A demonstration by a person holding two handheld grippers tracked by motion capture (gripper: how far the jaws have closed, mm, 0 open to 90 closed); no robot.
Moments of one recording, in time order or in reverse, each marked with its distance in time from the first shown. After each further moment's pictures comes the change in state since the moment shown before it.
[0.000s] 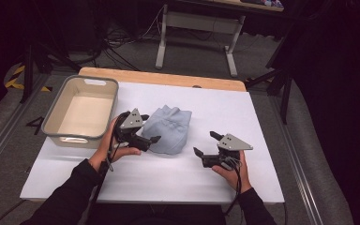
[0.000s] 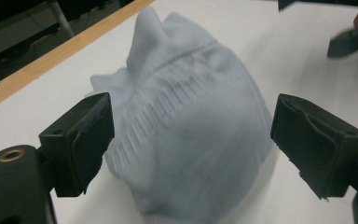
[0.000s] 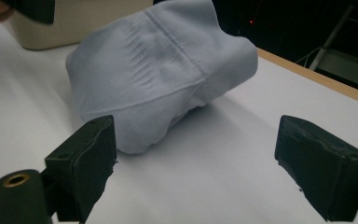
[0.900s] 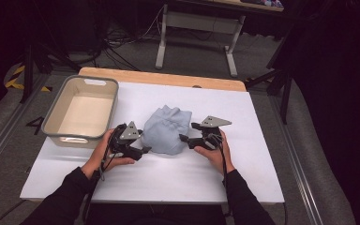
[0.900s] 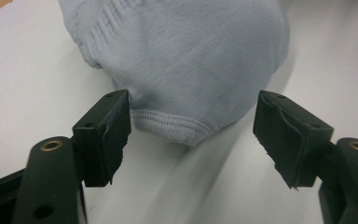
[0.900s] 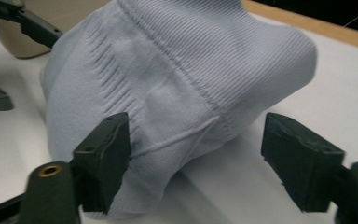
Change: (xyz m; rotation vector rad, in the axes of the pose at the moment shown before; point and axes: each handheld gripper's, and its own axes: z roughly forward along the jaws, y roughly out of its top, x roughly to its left) left arm -0.001 -0.037 0.007 0.182 0.016 -0.015; right arm -0.021 0.015 0.076 0.123 0.143 0.115
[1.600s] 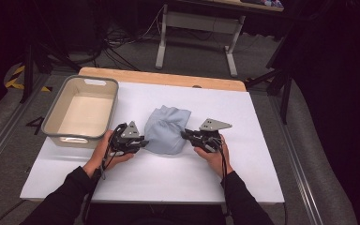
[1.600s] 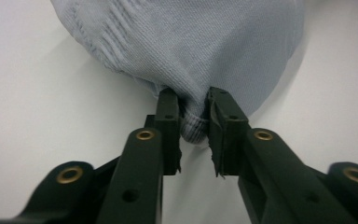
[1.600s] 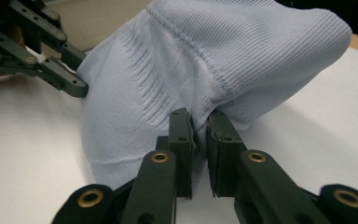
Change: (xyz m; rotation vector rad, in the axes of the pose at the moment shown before) left arm 0.006 -0.003 0.007 0.035 -0.024 0.005; right arm 0.011 0.000 -0.007 -0.042 0.045 -0.039
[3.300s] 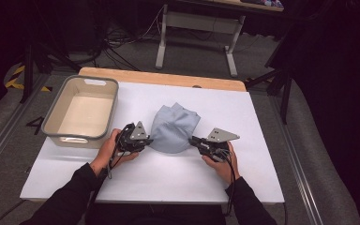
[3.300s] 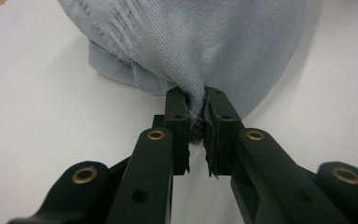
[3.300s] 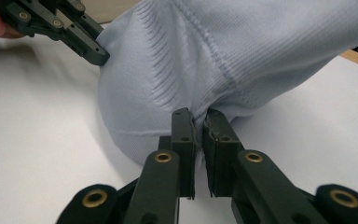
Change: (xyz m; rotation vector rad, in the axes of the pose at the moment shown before) left arm -0.009 0.011 0.012 0.036 0.053 0.077; right arm 0.007 -0.024 -0.027 0.009 -0.039 -0.097
